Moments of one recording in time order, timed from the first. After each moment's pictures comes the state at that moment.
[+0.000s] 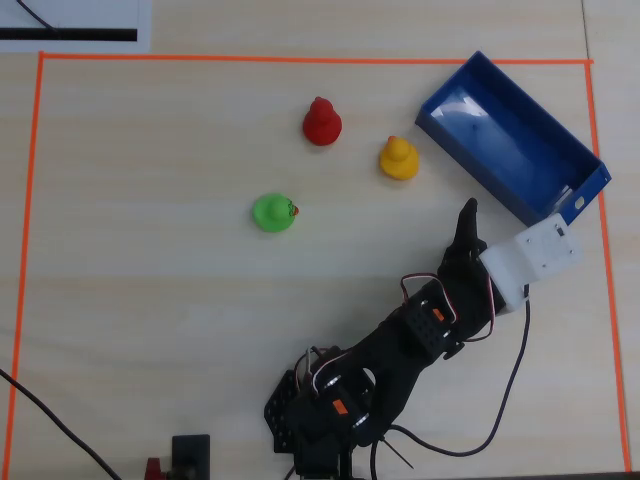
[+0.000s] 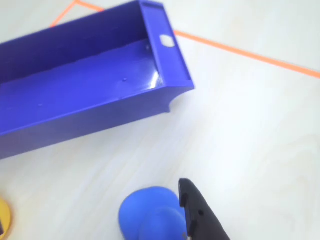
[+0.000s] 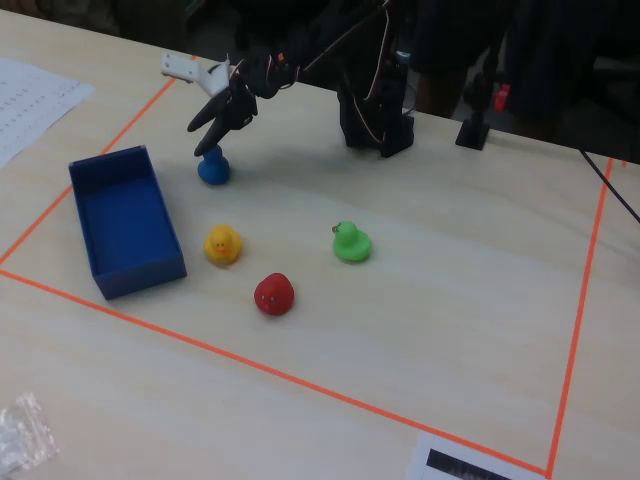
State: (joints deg) arm 58.5 115.5 149.9 -8.5 -78.0
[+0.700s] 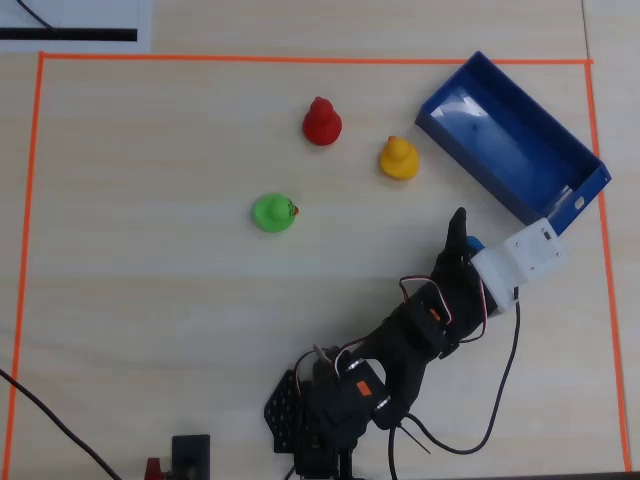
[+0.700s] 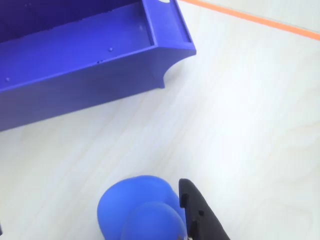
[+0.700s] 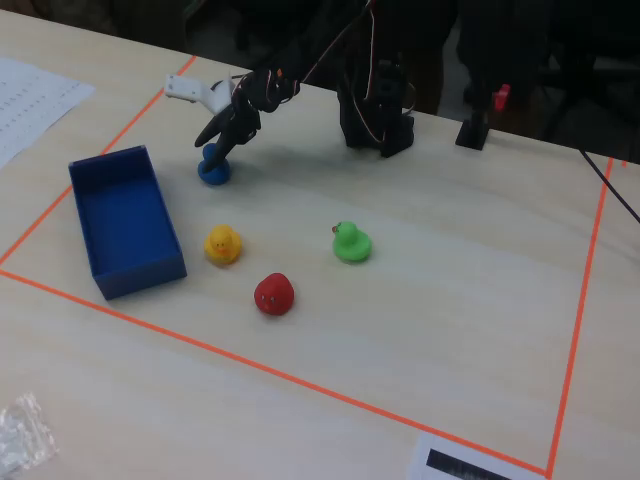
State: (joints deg) arm 58.5 105.7 152.1 -16.8 -79.6
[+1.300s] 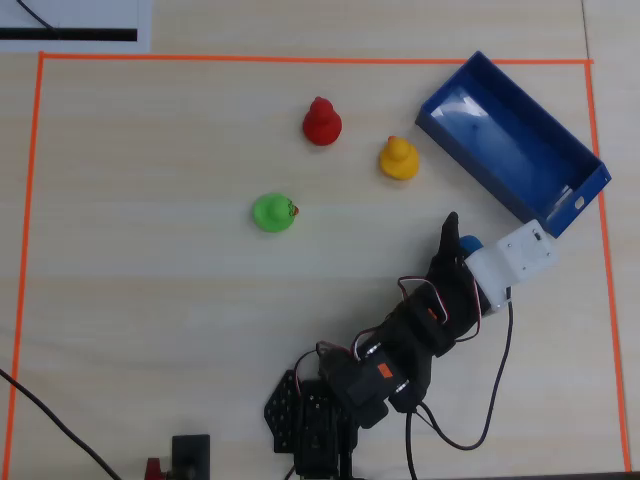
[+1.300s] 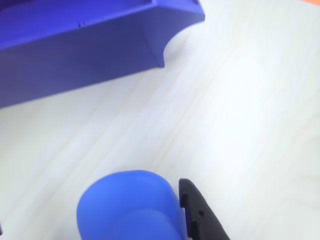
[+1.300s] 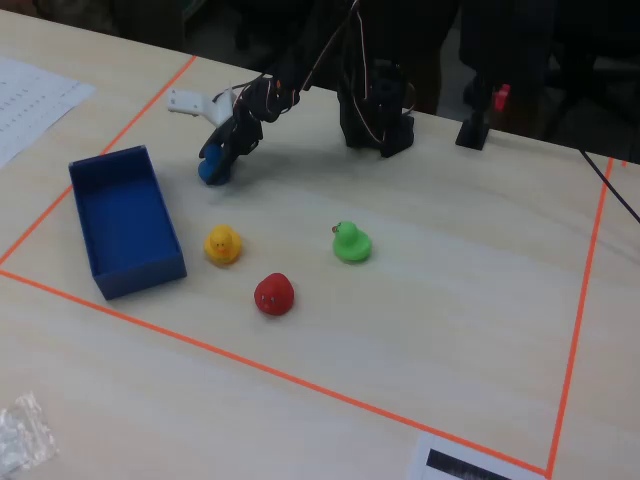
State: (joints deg) arm 58.1 95.4 152.1 -24.0 -80.7
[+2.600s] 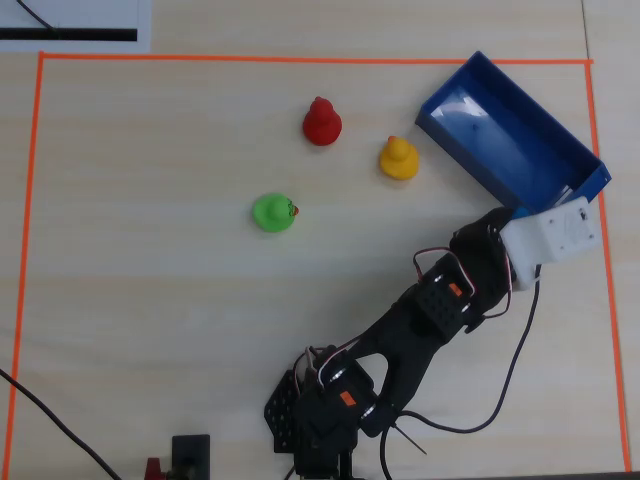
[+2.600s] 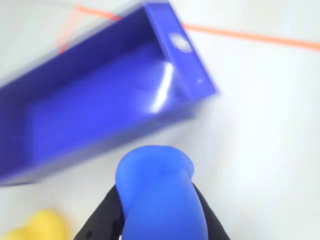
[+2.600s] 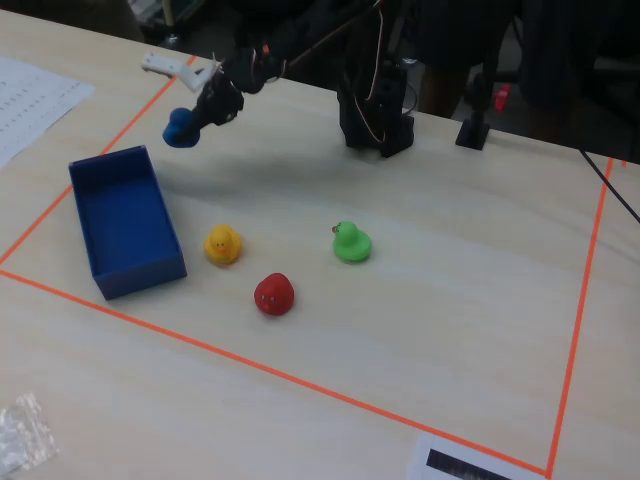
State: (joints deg) arm 53.4 112.2 132.4 9.6 -64.9
